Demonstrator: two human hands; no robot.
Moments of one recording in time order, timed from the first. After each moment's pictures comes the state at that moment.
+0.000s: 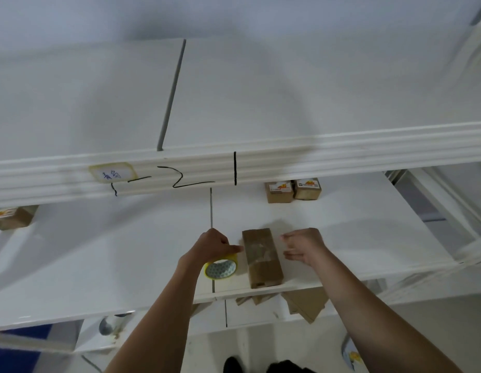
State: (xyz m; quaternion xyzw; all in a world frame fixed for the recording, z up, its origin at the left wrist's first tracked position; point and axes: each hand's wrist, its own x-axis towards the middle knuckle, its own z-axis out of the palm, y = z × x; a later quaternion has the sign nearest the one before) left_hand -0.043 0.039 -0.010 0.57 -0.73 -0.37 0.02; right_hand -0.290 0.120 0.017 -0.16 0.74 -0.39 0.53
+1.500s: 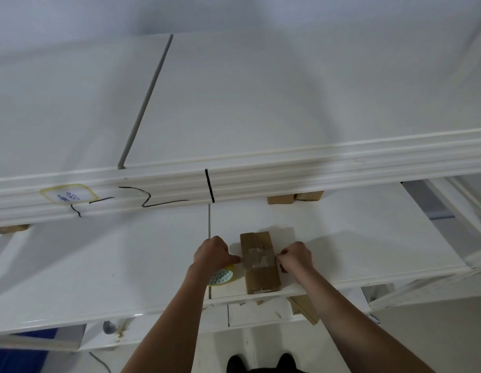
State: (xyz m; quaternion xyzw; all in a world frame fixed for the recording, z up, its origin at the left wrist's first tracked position) left_hand -0.067 0.044 -0.027 0.63 -0.72 -0.28 -0.03; right_hand -0.283 0.112 -0.056 -0.31 0.85 -0.20 0.37
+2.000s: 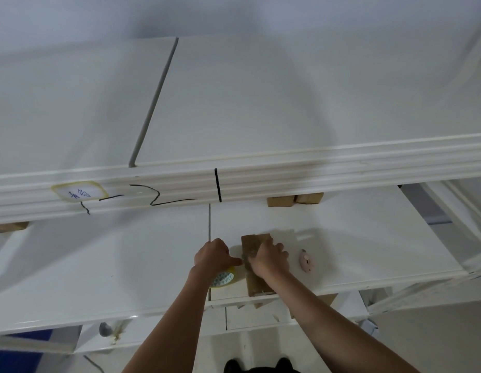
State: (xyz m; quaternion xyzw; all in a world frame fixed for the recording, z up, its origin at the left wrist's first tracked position) left_hand -0.069 0.048 -0.026 0.64 -0.71 -0.28 -0.04; right_hand -0.207 0.111 0.008 -0.43 0.84 -0.07 0.33
